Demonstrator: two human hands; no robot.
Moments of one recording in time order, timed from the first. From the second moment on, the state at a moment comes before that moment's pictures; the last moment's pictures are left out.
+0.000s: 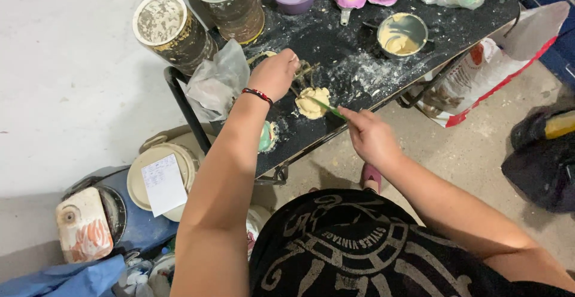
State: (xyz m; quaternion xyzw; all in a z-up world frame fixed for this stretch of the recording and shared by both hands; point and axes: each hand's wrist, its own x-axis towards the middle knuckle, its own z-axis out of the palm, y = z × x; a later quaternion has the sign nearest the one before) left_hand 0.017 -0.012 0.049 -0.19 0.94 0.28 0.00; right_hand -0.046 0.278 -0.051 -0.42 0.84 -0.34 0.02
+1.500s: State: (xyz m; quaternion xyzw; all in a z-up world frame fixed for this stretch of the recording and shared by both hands) left_hand -0.029 0.233 0.051 -0.28 0.88 0.38 -0.06; right_hand -0.469 0.381 0.000 -0.30 0.87 -0.37 0.10
